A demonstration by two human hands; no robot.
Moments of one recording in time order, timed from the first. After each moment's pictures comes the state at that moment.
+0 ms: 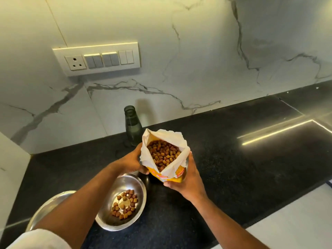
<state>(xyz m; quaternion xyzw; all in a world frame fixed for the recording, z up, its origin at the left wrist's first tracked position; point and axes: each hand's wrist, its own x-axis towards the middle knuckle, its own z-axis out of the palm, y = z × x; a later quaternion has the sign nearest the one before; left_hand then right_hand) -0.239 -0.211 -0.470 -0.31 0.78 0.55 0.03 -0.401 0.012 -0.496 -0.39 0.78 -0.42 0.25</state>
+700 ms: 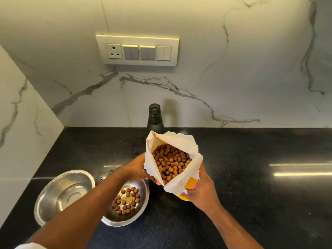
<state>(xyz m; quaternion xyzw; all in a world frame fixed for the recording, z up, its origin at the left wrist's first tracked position) -0.228 -0.179 -0.469 -0.39 0.71 0.58 -0.08 -0.445 -0.018 -0.482 -0.54 0.69 -0.39 0.29</state>
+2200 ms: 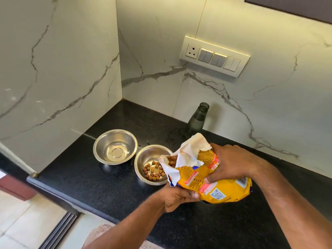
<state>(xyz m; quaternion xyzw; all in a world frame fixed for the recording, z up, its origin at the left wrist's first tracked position) -0.236 0.000 -0.497 -0.27 0.31 0.84 -0.35 -0.413 -0.056 -0.309 -0.77 0.58 0.19 0.19</state>
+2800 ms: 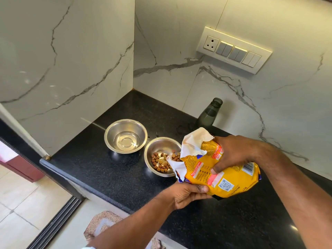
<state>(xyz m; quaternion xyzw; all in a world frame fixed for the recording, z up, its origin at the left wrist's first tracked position) -0.239 0.014 -0.503 -0.22 0.22 0.87 -0.39 -0.378 -0.080 -0.302 -0.75 0.56 0.28 0.20</state>
